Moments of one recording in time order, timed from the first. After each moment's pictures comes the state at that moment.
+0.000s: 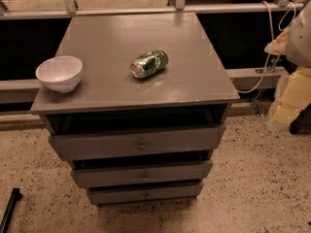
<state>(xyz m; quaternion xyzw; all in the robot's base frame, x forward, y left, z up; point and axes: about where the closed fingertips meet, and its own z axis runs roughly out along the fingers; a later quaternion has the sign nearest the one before) 0.438 -0.217 0.976 -0.60 0.78 -0.03 0.16</state>
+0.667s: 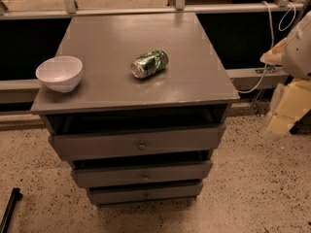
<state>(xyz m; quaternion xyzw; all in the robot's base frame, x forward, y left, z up) 0.430 -0.208 0.961 -0.60 0.78 -0.01 0.16</state>
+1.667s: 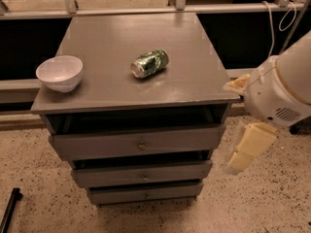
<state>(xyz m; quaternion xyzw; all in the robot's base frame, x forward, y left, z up) 0.396 -0.143 0.915 -0.62 0.75 0.05 0.21</state>
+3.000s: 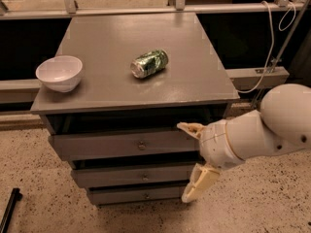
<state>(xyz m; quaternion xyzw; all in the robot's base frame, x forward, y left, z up) 0.407 -0.065 0.781 -0.67 0.64 0.17 0.32</state>
